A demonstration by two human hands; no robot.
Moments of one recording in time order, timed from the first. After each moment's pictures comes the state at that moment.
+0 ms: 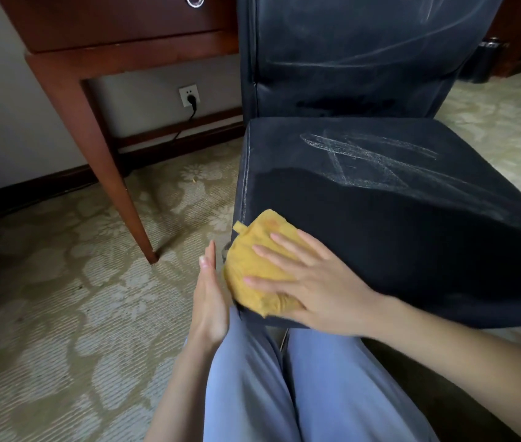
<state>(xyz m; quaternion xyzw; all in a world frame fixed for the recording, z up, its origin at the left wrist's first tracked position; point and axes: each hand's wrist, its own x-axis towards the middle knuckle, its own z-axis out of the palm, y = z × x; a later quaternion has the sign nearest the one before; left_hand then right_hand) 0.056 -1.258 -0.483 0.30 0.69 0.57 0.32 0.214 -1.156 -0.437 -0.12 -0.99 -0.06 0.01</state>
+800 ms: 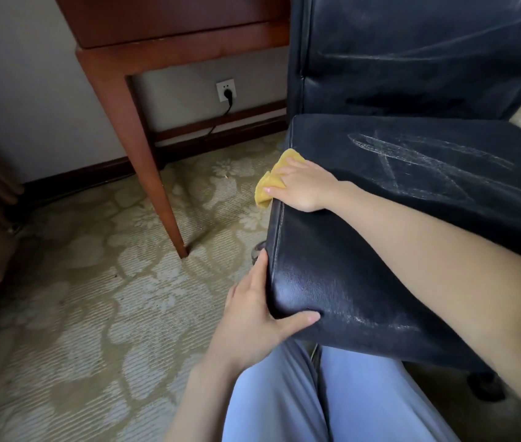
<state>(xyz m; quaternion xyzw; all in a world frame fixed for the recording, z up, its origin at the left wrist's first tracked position) 0.045 -1.264 -0.463 0.51 0.72 0.38 0.26 0.059 -1.025 -0.411 -0.25 -0.96 0.06 -0.04</state>
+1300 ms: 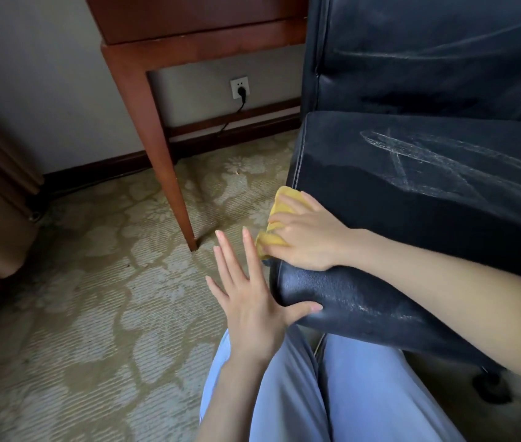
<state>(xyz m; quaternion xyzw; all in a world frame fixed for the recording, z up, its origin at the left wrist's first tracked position) 0.064 -1.272 -0.474 0.41 0.84 0.35 0.07 0.098 -1.119 -0.418 -0.14 -0.99 0.00 -0.08</state>
